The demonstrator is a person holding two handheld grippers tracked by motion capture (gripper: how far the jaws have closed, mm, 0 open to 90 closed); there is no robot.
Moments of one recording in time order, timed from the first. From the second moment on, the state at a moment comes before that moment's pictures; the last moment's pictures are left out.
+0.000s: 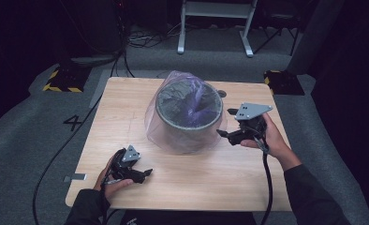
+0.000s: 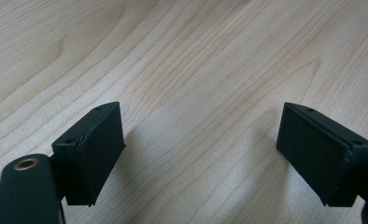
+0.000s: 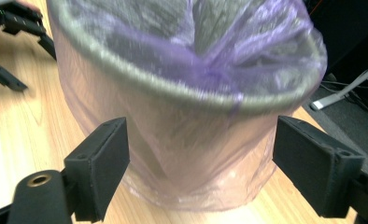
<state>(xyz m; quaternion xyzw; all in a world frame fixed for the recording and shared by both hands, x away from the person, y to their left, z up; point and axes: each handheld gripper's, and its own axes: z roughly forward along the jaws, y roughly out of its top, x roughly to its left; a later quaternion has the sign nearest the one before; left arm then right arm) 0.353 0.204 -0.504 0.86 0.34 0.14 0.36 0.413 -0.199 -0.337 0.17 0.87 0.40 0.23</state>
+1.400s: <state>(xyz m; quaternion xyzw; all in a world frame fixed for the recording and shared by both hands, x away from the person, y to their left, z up) 0.353 0.204 -0.504 0.86 0.34 0.14 0.36 0.381 -0.246 -0.454 0.21 0.91 0.29 0.19</state>
